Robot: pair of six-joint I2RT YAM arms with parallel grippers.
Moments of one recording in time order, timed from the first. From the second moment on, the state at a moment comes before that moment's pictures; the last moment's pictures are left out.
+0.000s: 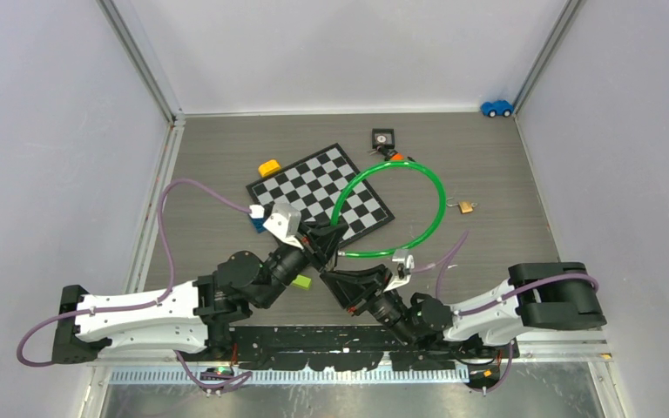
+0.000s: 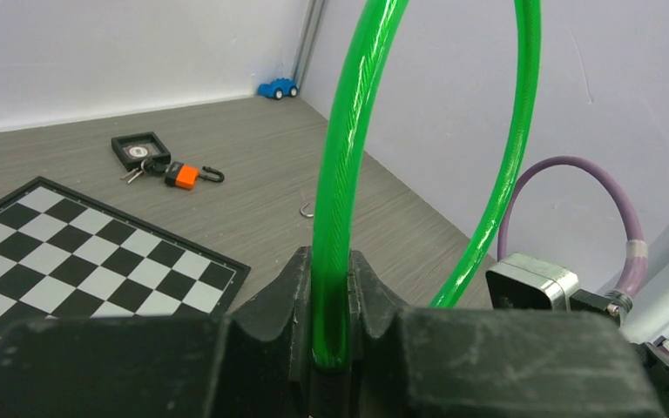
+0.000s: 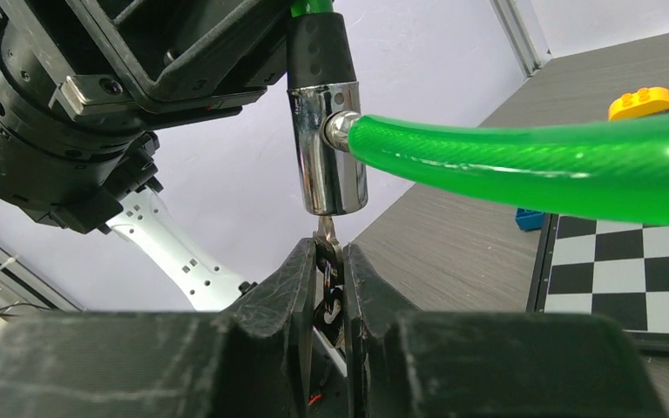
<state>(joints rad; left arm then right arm) -1.35 0.83 0.72 0.36 -0.63 -0.20 1.59 1.35 0.26 1.52 0.66 0.36</state>
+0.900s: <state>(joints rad) -1.36 0.79 0.69 0.33 -0.61 -0.22 1.70 1.18 0.32 1.20 0.85 0.36</state>
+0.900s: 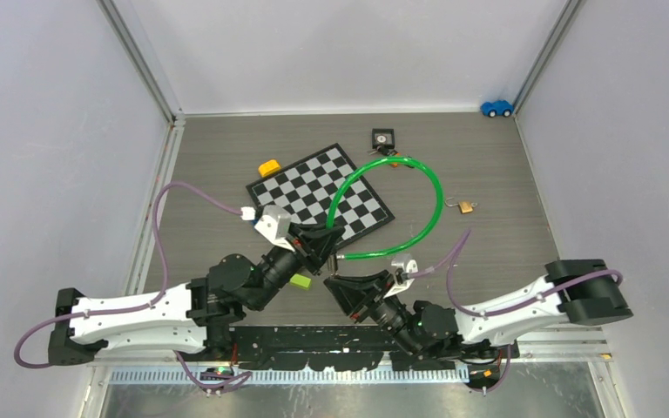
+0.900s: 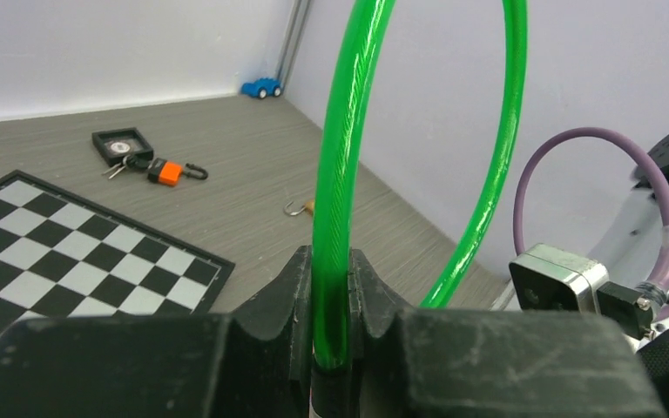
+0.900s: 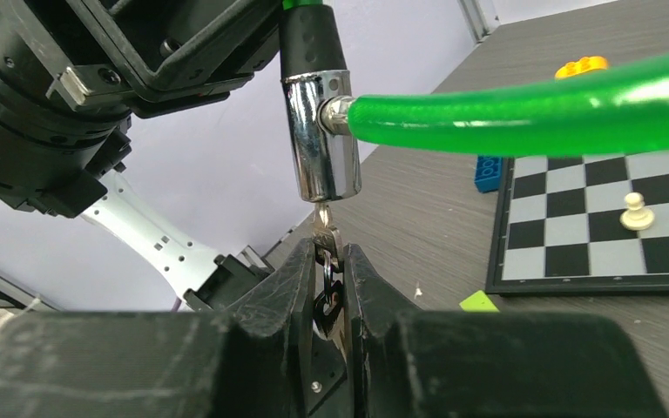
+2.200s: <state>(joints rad) -1.32 0.85 0.42 0.72 -0.36 -0.63 1.76 0.57 0.70 -0.38 0.98 0.23</state>
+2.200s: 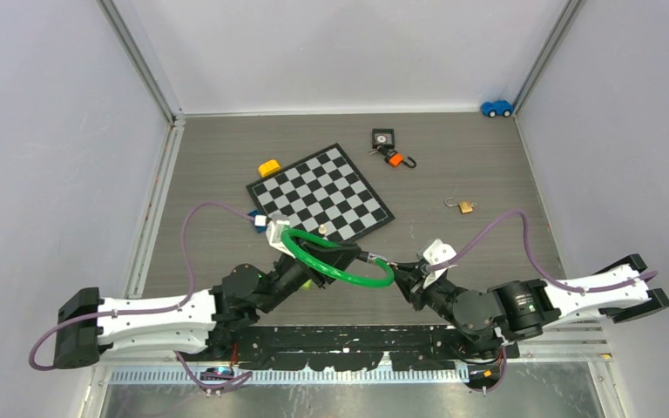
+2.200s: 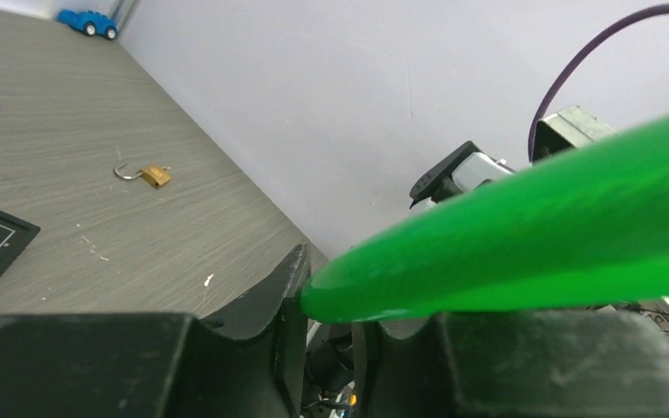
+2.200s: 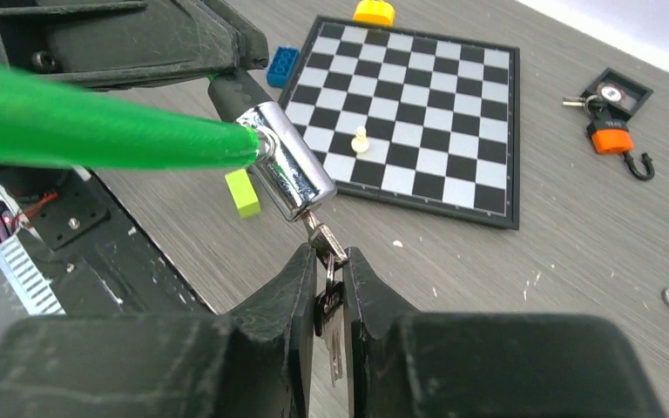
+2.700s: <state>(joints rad) -1.30 1.12 0.39 0.93 -0.29 -0.77 1.76 0.57 0.77 -0.84 0.90 0.61</state>
